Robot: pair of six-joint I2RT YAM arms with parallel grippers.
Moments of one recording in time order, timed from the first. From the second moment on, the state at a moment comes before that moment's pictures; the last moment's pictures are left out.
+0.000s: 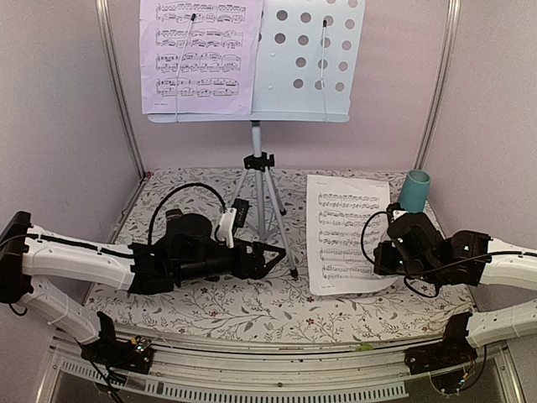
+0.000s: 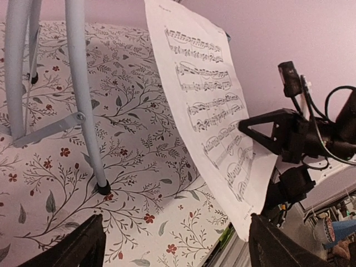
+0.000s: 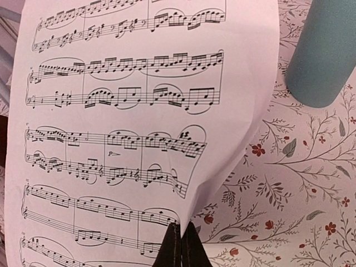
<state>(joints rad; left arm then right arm) -1.11 1.35 0.70 0.36 -0.08 -0.66 0.95 0.98 0.71 -0.56 0.51 0.74</state>
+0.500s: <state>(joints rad) -1.14 1.52 0.81 0.43 -0.15 -0.80 1.30 1.01 0.71 -0.73 0.68 1.03</state>
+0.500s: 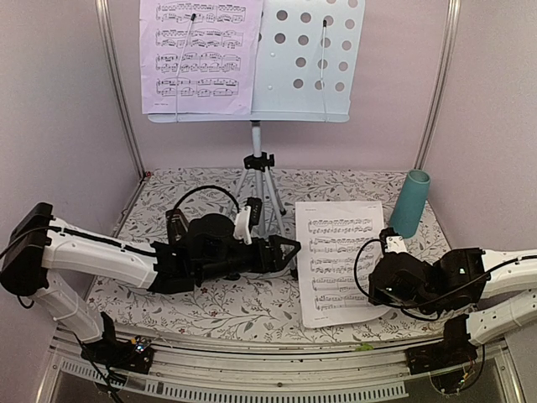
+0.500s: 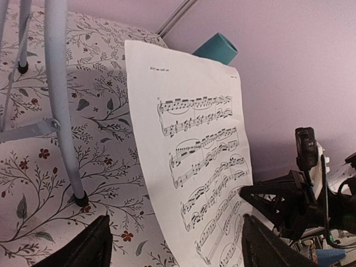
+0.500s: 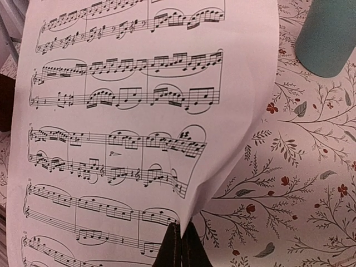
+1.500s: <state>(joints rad) -1.15 1.67 0.87 0.59 -0.11 -0.89 1.32 1.00 0.73 -0.70 0.70 0.98</state>
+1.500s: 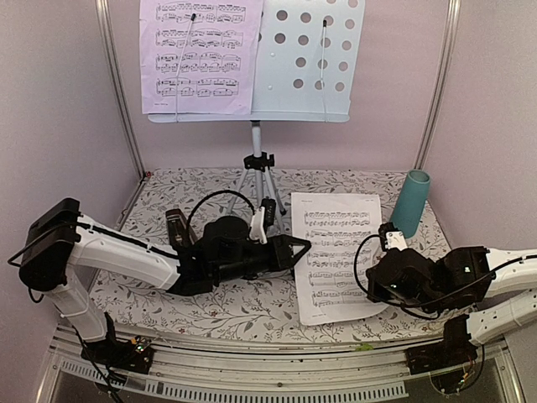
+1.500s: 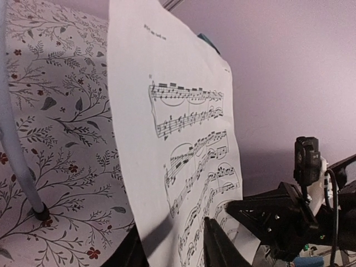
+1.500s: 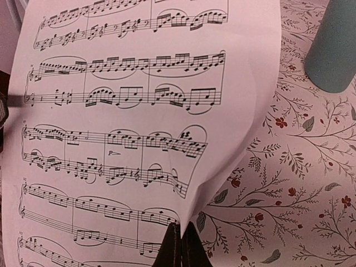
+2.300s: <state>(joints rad) -1.15 1.30 0.89 0.43 0.09 -0.43 1.32 0.69 0.73 -0.49 0.64 0.68</state>
